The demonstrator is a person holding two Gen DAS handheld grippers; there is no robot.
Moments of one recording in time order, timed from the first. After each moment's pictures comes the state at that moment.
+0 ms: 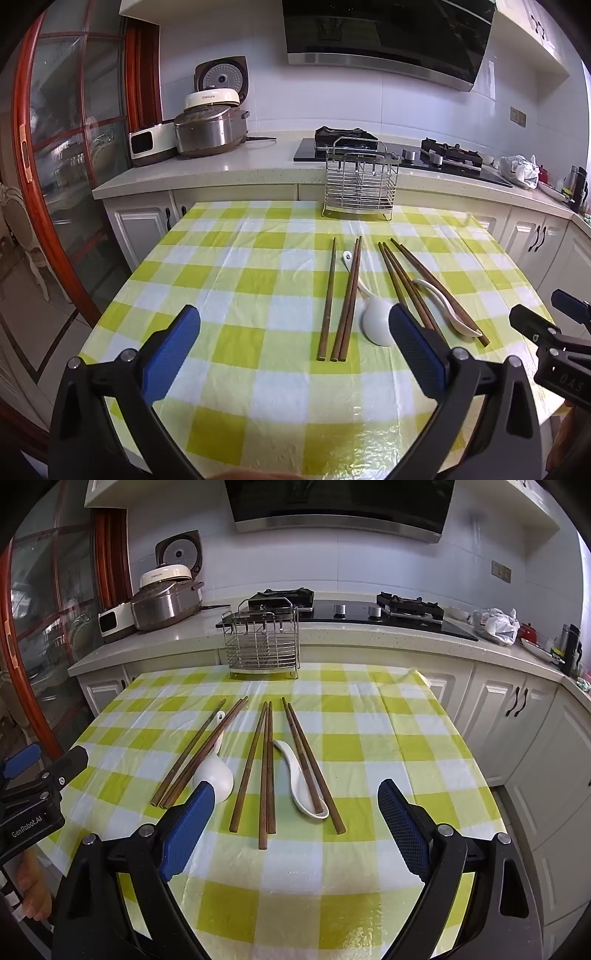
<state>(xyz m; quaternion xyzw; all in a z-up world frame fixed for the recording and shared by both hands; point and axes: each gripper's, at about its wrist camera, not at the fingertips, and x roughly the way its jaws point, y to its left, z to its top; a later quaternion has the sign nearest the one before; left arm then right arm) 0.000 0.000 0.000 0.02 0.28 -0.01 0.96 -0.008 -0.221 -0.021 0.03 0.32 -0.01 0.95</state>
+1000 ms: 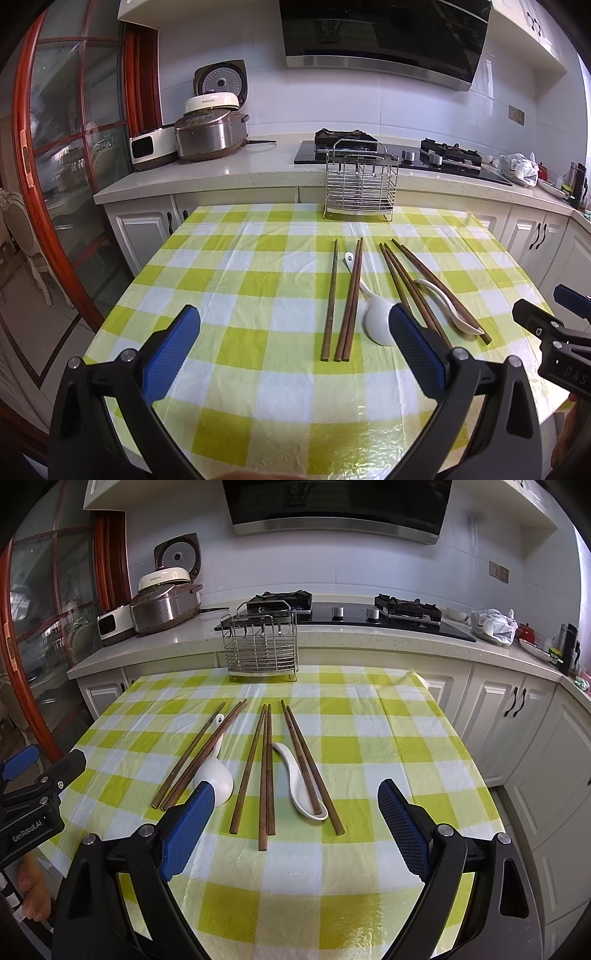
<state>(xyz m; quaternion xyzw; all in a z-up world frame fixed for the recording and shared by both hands) -0.001 0.002 0.002 0.03 0.28 -0.01 0.96 -0.009 -0.221 -0.017 0.03 0.32 -0.01 0.95</state>
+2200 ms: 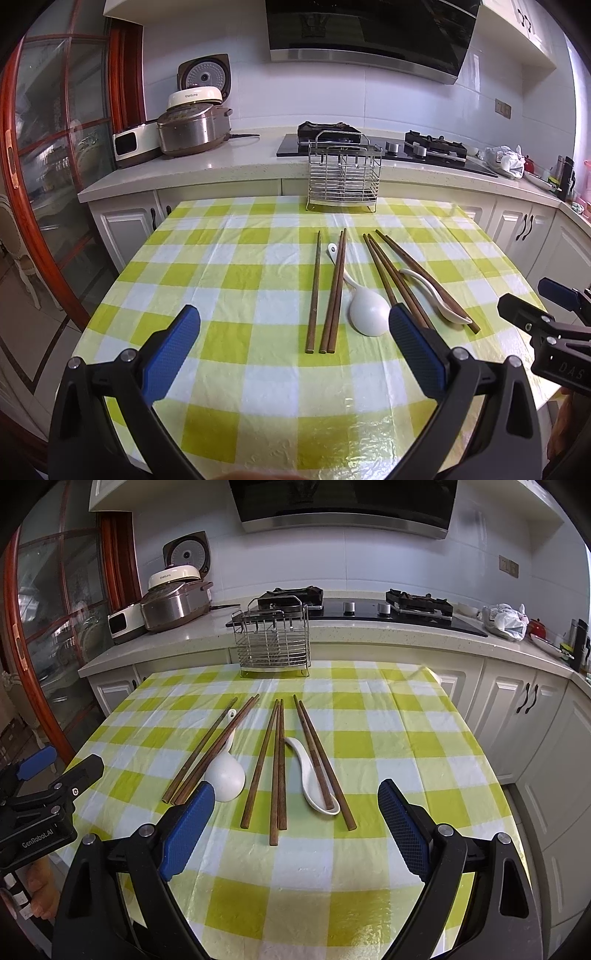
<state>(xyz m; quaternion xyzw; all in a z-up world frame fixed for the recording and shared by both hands) -0.002 -0.006 -0.005 0.03 0.29 -0.04 0.96 -0.012 -0.219 -0.026 0.04 0.32 0.02 0.95</state>
